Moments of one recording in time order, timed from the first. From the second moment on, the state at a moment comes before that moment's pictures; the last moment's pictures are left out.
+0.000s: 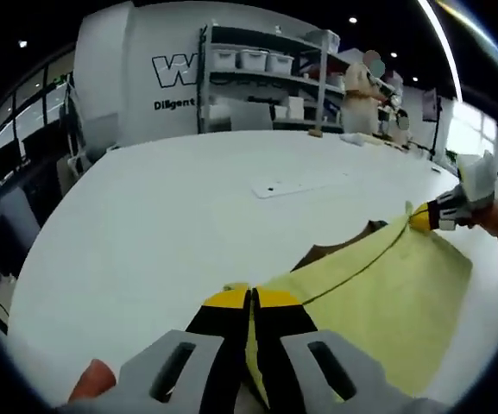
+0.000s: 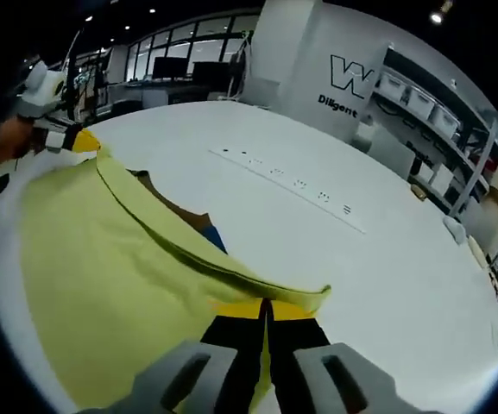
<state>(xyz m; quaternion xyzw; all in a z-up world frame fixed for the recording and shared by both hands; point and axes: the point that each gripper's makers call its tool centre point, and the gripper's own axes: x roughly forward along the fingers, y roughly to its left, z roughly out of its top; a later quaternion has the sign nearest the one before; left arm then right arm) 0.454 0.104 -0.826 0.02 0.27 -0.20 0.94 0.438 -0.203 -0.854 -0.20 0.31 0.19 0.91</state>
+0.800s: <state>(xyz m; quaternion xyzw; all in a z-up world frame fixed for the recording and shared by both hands) 0.457 0.078 -0.814 0.10 0.24 -0.25 0.94 0.452 -0.207 -0.865 -0.22 0.31 0.18 0.91</state>
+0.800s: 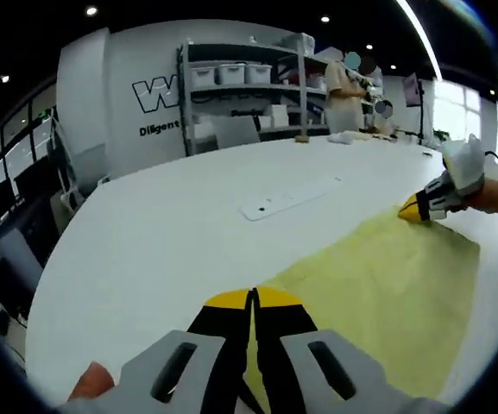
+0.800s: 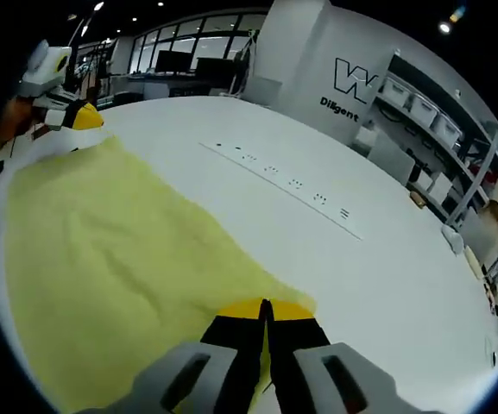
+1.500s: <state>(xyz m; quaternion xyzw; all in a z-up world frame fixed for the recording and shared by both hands) 0.459 0.095 -0.842 0.11 0.28 -0.22 0.93 0.445 -0.204 -0.847 -0.22 0.29 0.19 0.91</state>
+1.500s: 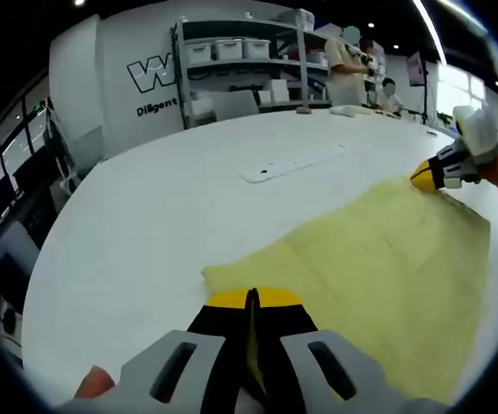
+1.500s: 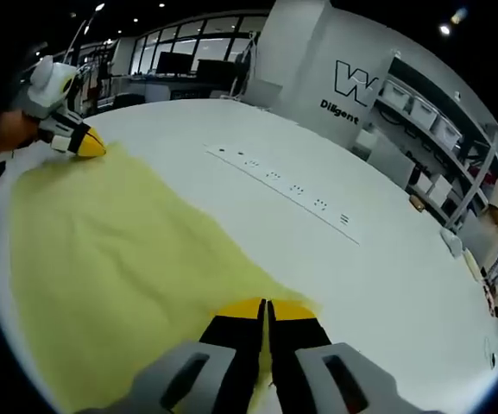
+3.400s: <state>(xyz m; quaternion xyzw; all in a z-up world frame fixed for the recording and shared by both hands) 0.278 0.115 -0.836 0.06 0.32 -0.20 0.92 0.246 -0.215 -0.821 -0.16 0.31 0.18 0.92</state>
